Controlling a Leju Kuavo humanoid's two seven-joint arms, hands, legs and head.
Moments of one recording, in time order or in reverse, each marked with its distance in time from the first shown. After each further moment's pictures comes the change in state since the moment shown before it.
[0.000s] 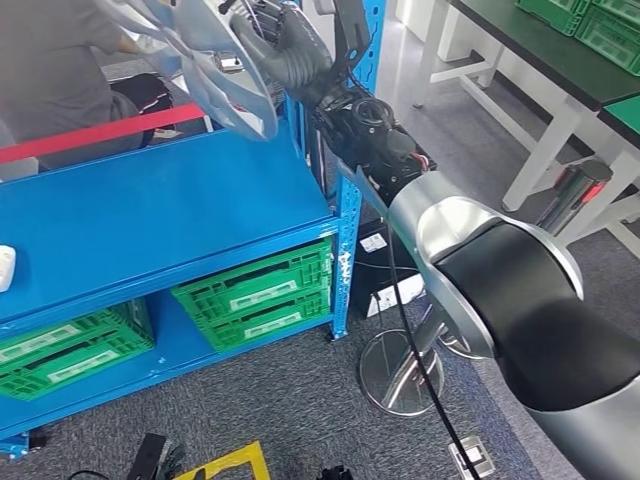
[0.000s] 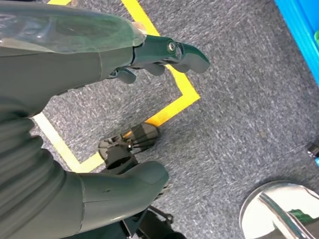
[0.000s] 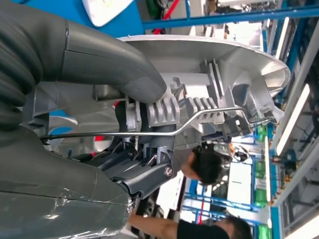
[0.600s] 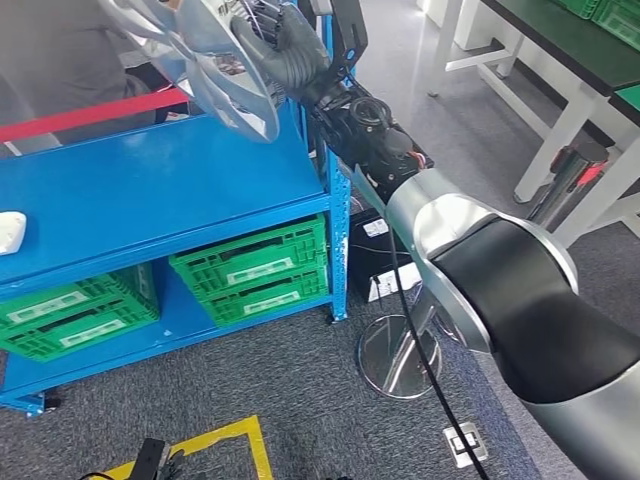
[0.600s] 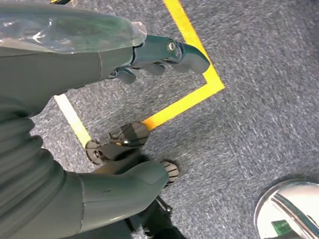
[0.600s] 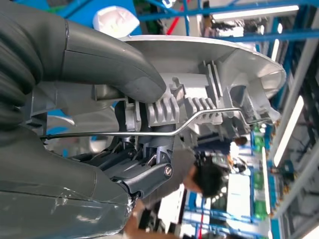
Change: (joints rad) left arm 0.003 0.002 0.000 0.000 0.000 0.000 -0.002; right arm 0.001 0.002 0.002 0.002 0.002 0.014 0.000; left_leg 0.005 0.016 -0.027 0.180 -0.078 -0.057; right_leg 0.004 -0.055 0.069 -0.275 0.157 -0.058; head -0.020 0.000
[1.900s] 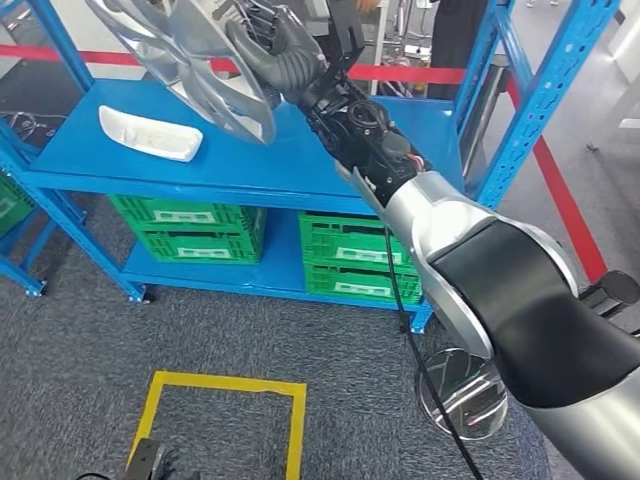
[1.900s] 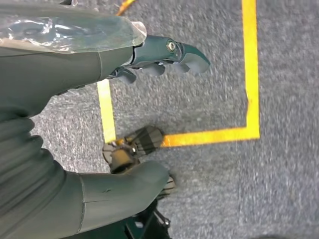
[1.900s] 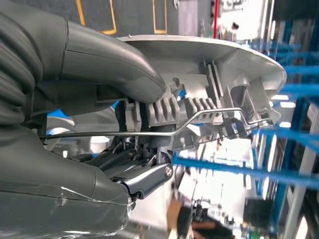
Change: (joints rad) left arm 0.002 0.013 0.000 0.000 0.003 0.005 -0.013; right arm 0.004 0.007 0.004 0.002 0.008 0.016 -0.014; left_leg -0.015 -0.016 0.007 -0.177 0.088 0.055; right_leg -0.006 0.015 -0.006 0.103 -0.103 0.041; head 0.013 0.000
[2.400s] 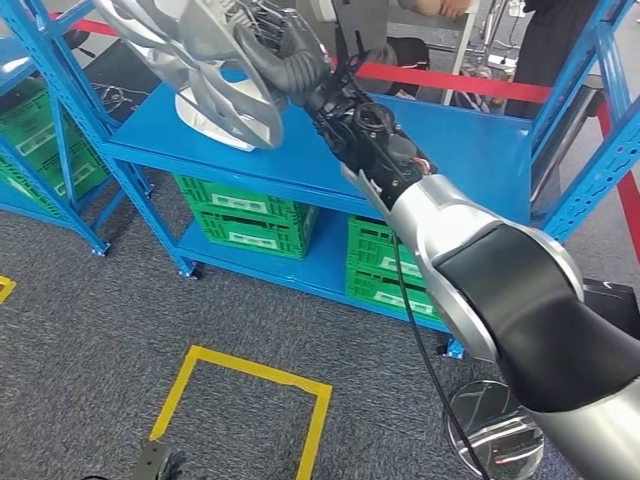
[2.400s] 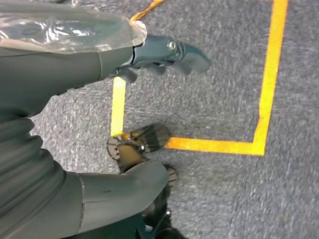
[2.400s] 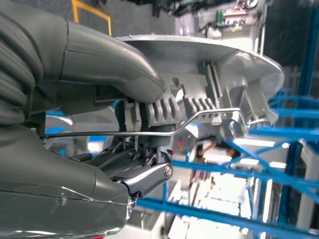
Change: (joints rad) left arm 0.014 0.004 0.000 0.000 -0.001 0.006 -0.008; right arm 0.004 0.005 0.005 -0.005 0.000 0.002 0.006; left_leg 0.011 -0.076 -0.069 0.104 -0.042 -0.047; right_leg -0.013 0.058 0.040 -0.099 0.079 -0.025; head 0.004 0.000
